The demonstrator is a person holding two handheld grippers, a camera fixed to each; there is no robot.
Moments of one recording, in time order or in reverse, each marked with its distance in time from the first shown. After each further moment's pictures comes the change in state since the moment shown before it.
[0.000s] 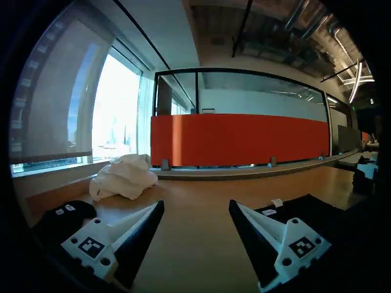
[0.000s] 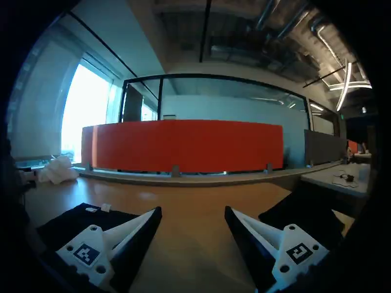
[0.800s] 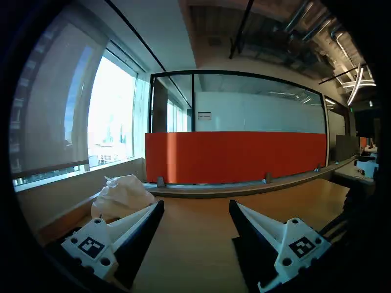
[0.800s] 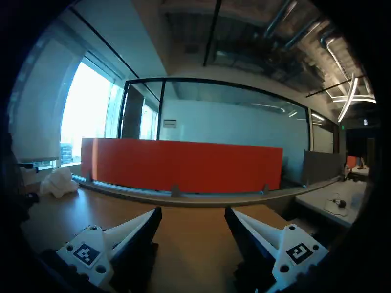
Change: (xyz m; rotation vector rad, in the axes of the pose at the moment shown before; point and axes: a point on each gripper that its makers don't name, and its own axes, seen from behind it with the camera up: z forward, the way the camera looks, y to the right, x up) left arm 0.121 0.014 0.011 -0.028 -0.020 0.000; right arm 0.134 -0.014 -0.003 -0.008 0.002 -0.056
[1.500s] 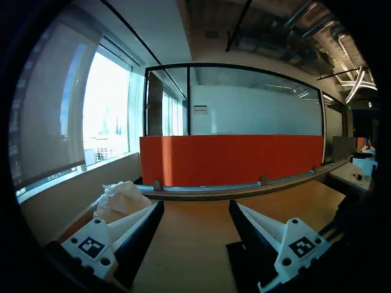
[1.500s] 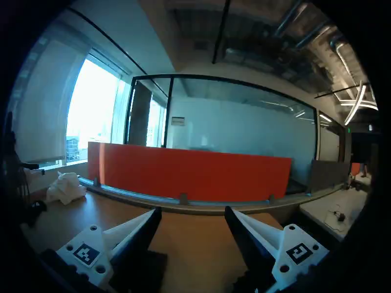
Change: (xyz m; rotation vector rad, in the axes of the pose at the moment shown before) left arm 0.060 0.008 0.005 -0.044 -0.080 0.007; right arm 0.074 -0.023 0.009 0.060 -0.054 -0.025
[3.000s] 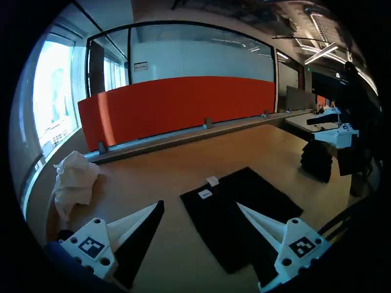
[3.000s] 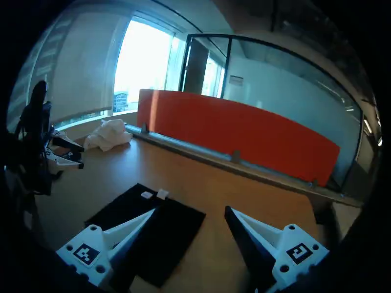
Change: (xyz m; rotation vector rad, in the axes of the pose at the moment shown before) left arm -0.120 0.092 -0.015 -0.386 -0.332 0.149; right arm -0.097 -0.070 -0.019 0.377 -0.314 -0.156
